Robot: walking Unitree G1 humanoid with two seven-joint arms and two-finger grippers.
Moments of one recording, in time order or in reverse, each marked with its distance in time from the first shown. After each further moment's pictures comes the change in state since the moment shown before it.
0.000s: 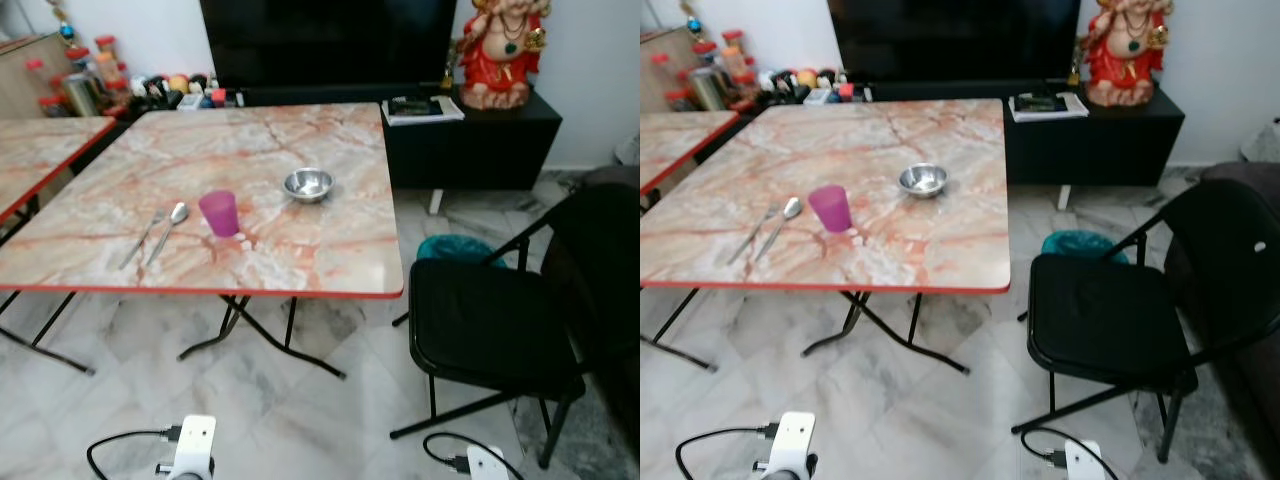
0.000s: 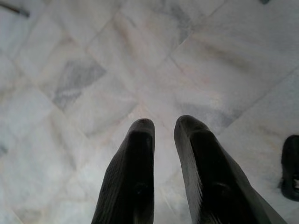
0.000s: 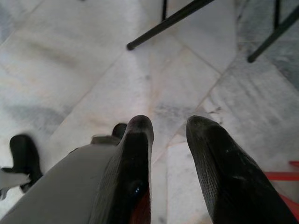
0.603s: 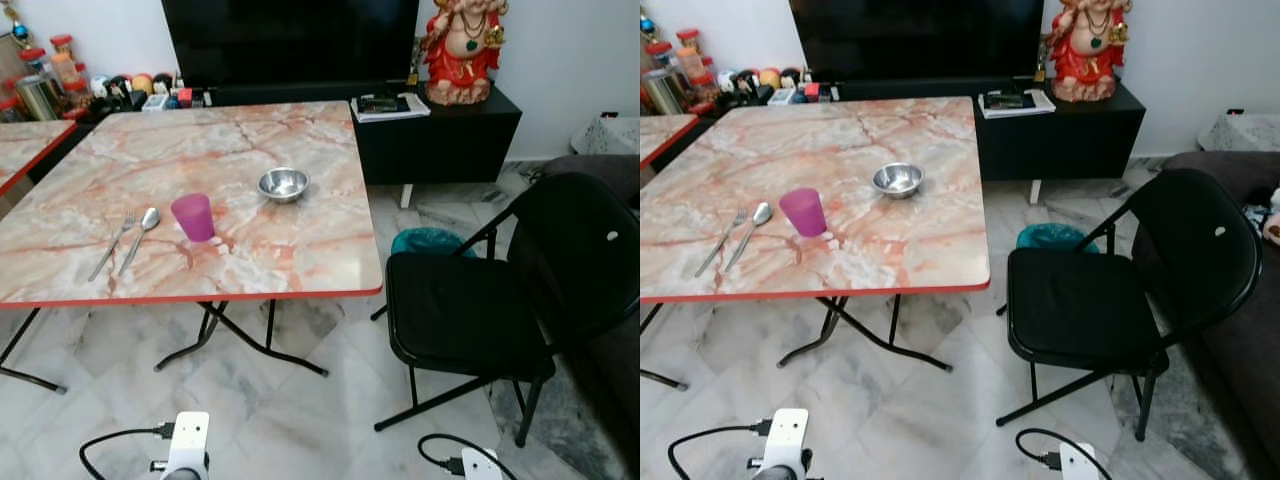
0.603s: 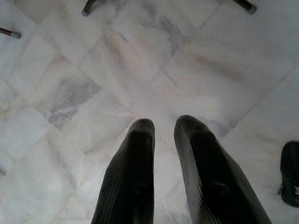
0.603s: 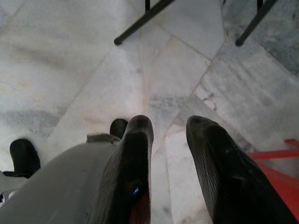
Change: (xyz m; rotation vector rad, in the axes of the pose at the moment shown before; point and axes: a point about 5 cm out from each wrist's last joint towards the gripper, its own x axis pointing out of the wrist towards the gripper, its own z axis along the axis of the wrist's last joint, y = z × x) left arm 0.001 0.005 0.004 -0.019 -0.005 0.025; right arm 0.000 -0.001 -0.001 -0.003 0.010 -0.005
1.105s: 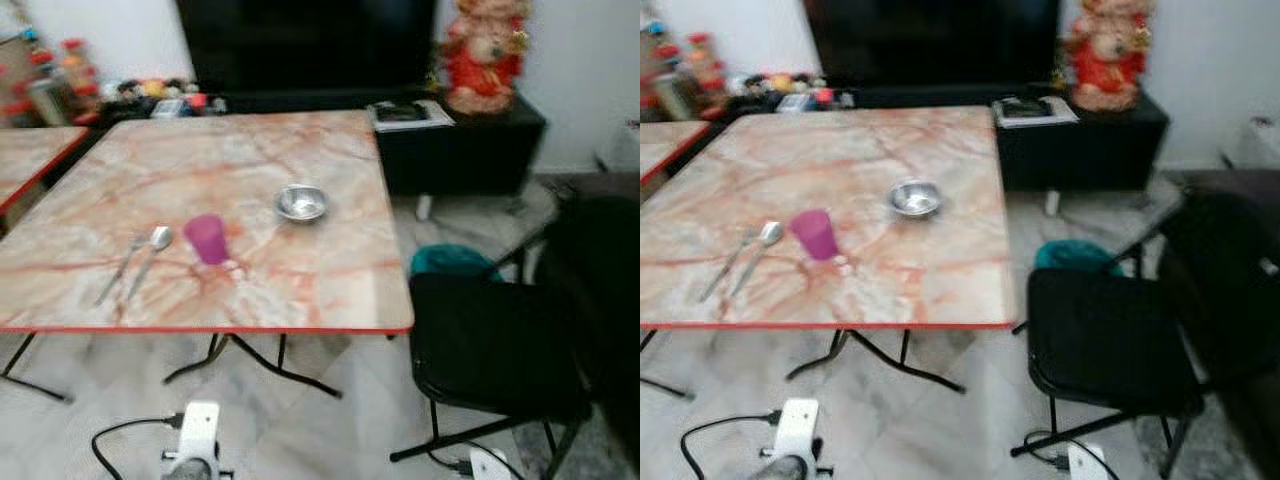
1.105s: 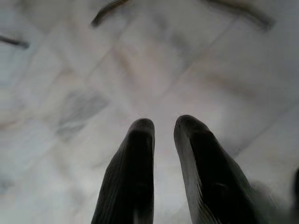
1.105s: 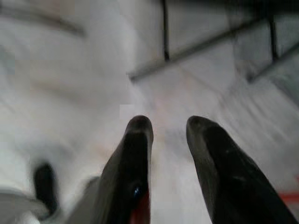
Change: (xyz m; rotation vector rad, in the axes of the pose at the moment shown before) left arm -0.002 0.014 -0.012 0.007 0.036 0.031; right arm 0.002 0.013 0.018 0.003 -0.055 0.034
